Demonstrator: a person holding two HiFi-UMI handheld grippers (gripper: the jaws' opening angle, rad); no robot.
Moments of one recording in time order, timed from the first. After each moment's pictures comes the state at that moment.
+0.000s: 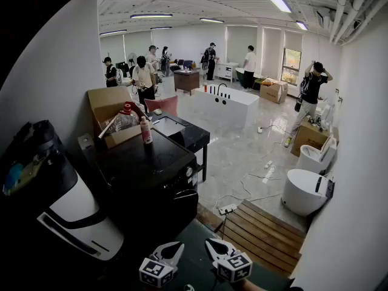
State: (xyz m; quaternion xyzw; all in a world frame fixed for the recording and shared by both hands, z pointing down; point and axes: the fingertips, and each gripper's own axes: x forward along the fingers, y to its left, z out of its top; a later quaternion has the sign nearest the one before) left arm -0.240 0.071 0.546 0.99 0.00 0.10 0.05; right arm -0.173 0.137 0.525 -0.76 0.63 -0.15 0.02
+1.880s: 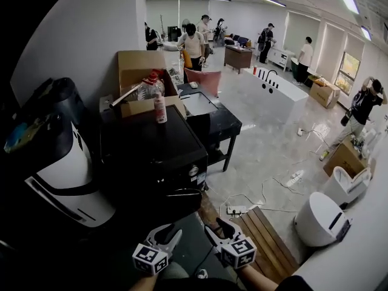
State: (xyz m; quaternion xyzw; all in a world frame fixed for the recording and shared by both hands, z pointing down) left arm -0.037 0.006 0.553 0.98 -0.17 0.07 0.12; right arm 0.070 0.052 0.540 -0.65 0.74 -0.17 -0.03
